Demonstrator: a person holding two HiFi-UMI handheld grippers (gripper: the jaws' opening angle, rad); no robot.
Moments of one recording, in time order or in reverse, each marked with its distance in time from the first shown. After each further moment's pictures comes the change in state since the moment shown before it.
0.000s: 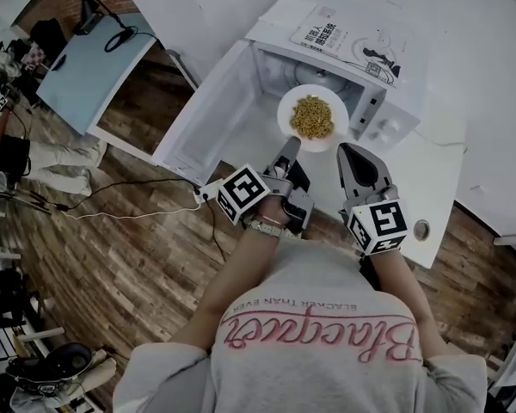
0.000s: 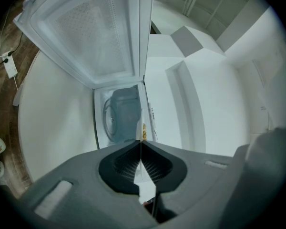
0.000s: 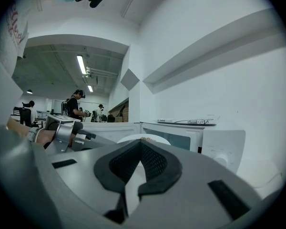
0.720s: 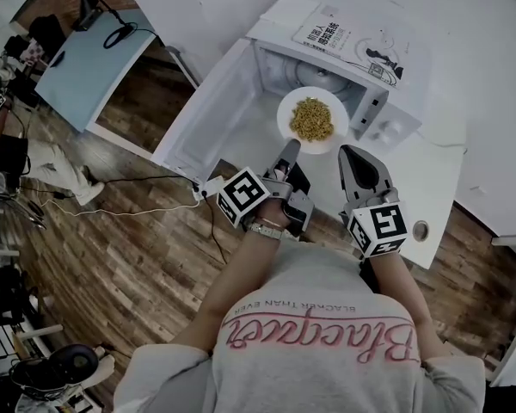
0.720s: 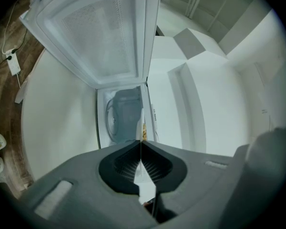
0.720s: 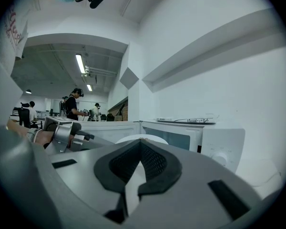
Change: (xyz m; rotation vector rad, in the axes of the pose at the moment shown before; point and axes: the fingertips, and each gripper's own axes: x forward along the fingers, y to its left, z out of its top) left arm -0.006 0.005 0.000 -0.026 -0.012 0.011; right arm -0.001 0.002 -0.001 0.005 0.017 -0.009
